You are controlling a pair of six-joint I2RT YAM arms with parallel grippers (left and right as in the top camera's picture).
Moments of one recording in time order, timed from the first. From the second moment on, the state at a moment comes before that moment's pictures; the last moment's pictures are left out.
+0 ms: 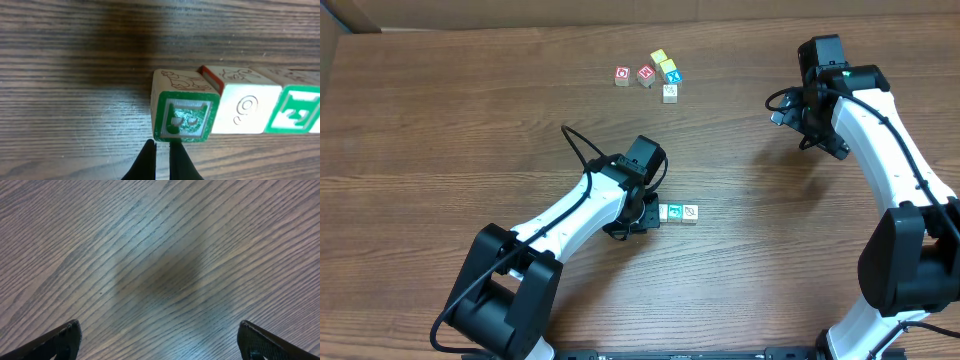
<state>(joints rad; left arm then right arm) -0.54 1.77 1.09 -0.80 0.09 -0.60 0.09 1.88 1.58 -1.03 0.22 0.70</state>
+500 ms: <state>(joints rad) -0.54 1.77 1.08 -0.77 0.09 -0.61 0.09 1.88 1.58 -1.03 0.22 0.70</state>
